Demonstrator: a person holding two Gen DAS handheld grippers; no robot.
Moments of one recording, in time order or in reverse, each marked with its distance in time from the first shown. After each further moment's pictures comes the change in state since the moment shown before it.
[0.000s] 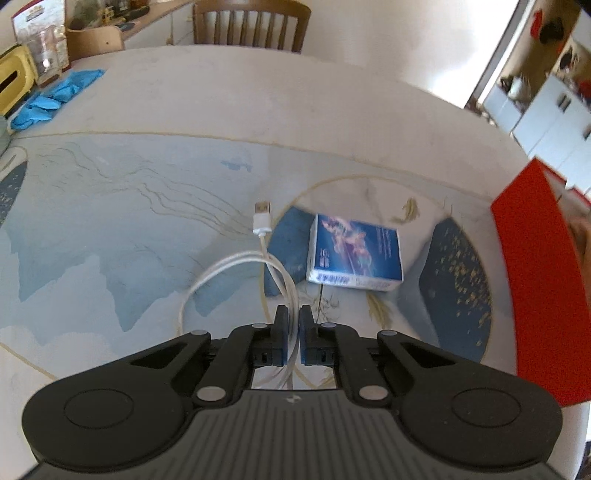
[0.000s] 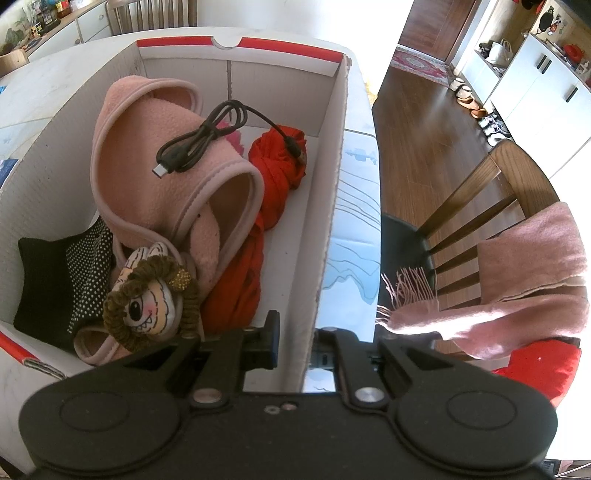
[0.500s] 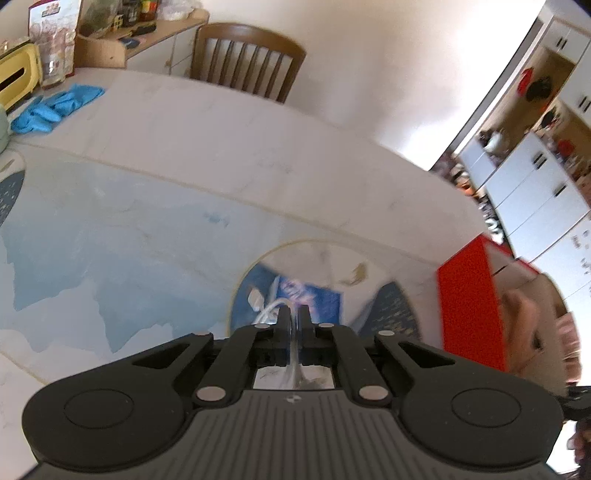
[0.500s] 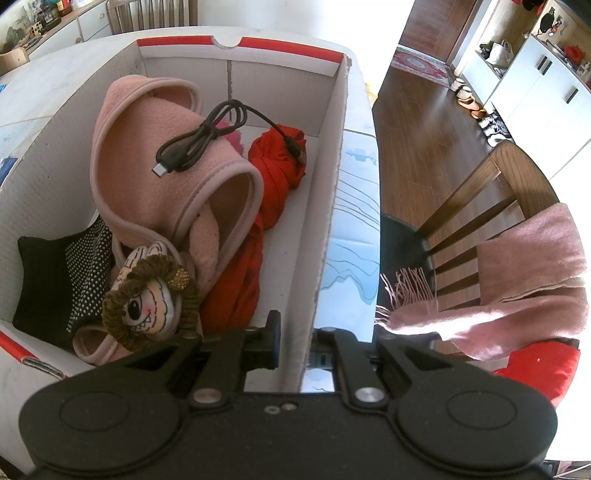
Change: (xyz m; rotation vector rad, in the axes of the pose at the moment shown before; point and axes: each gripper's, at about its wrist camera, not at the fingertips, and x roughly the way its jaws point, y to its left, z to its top) left arm -0.057 0.000 0.028 -0.107 -0.102 -0.145; right arm 0.000 0.000 0.001 -0.002 0.001 -0.002
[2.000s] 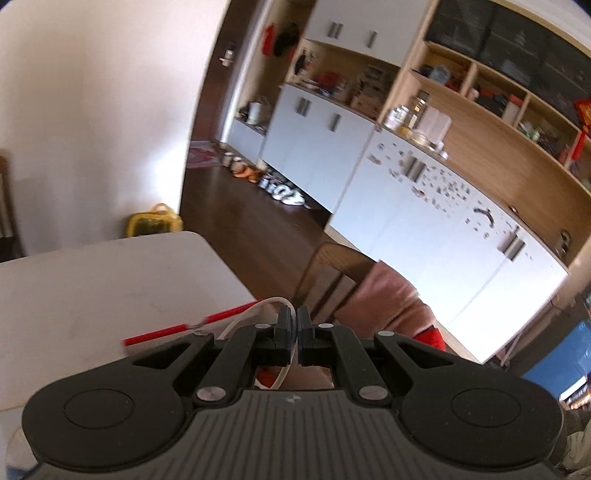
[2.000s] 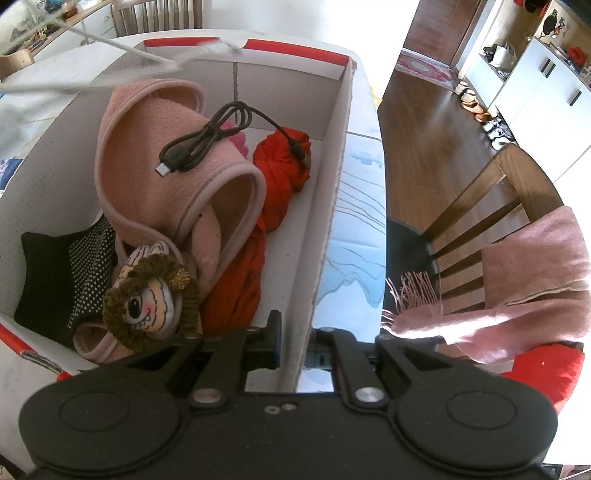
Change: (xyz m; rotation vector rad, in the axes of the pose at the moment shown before) left arm 0.007 -0.330 0.034 0.593 -0.016 -0.553; right arm 0.004 0.001 -0.001 -0.006 -0.011 0.014
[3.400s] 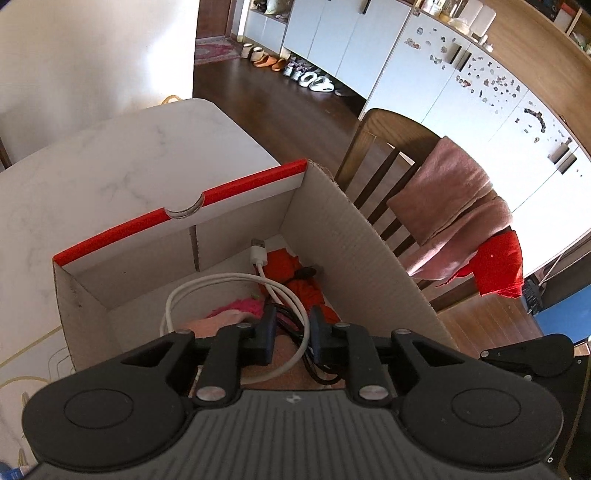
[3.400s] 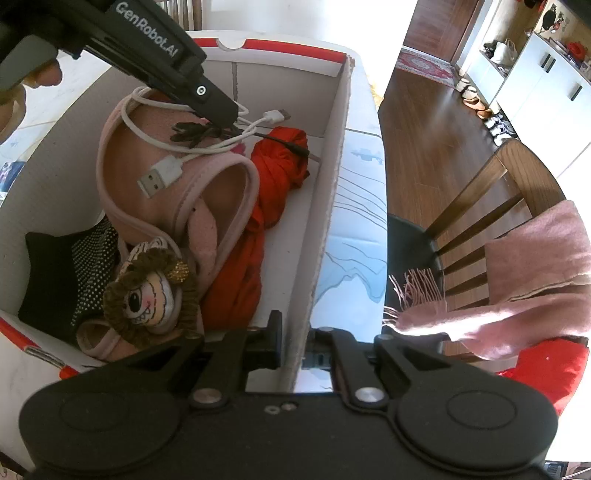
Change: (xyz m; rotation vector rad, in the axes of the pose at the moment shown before) left arm 0.138 0.036 -0.059 0.007 0.364 0.106; right arm 0.002 -0.004 -0.003 0.014 -0.002 0.017
